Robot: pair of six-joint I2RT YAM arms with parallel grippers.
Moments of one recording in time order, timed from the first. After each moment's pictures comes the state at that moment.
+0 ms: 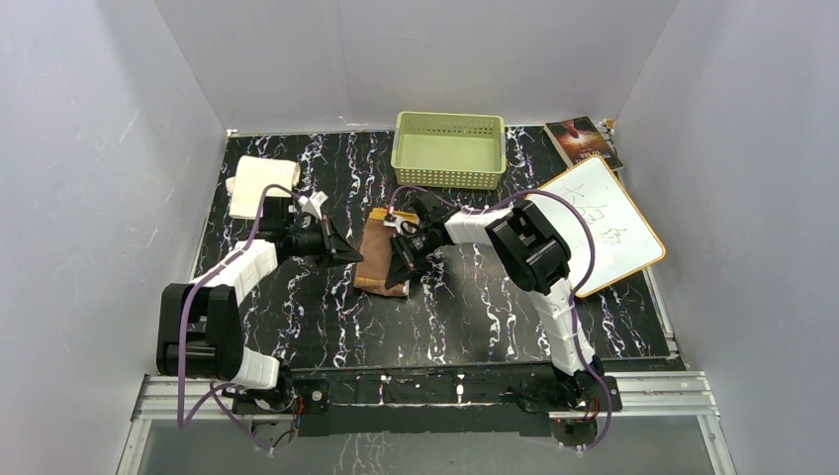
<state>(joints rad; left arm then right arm) -0.07 1.43 0.79 -0.29 0.88 -0.51 0.64 2.25 1.43 -0.24 -1.04 0.28</state>
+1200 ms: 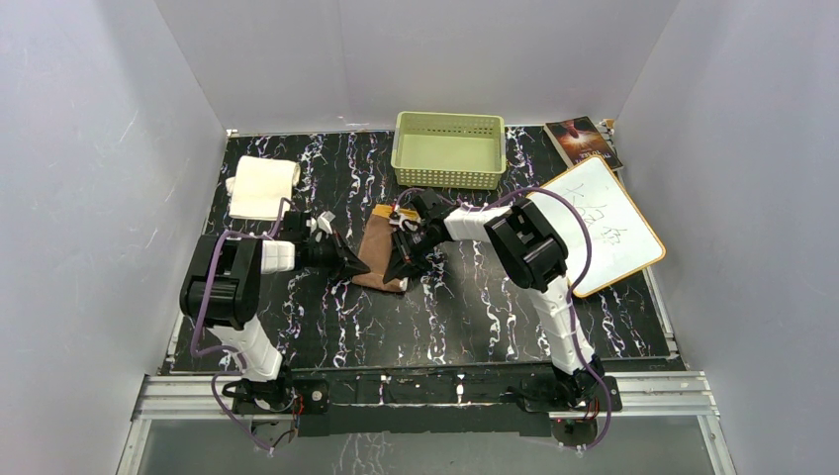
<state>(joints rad) -0.11 1.73 0.70 0.02 0.75 -0.65 0.61 2.30 1.49 -0.27 -1.01 0.55</state>
